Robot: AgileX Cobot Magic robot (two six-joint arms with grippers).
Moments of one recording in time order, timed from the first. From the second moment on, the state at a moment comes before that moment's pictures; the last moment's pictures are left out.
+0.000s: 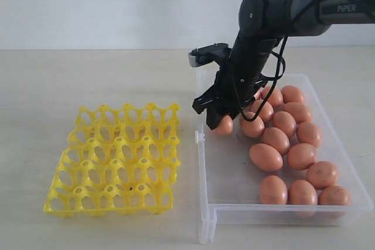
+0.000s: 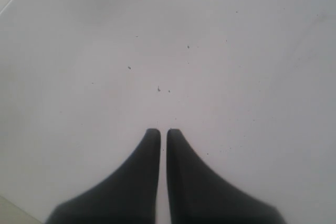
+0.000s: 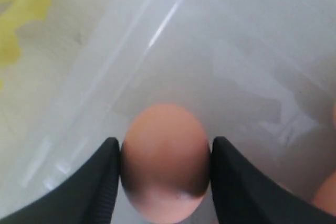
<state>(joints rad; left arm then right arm) -0.20 0.31 0.00 -0.55 -0.74 -0.06 0.42 2.18 -1.64 0.24 0.94 -0.35</state>
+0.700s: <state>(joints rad) -0.20 0.31 0.00 -0.55 -0.74 -0.06 0.42 2.00 -1.17 1.33 0.14 -1.59</state>
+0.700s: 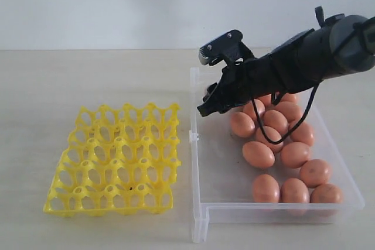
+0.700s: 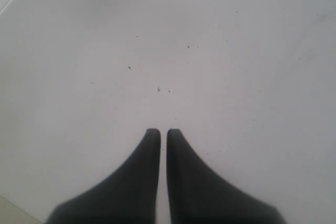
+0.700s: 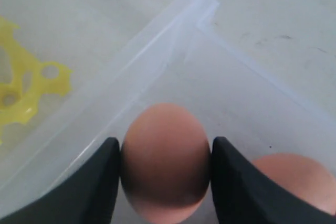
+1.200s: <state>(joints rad) -0.20 0.31 0.00 -0.55 -0.74 -0.06 0.42 1.99 -1.12 1.74 0.24 -2.12</state>
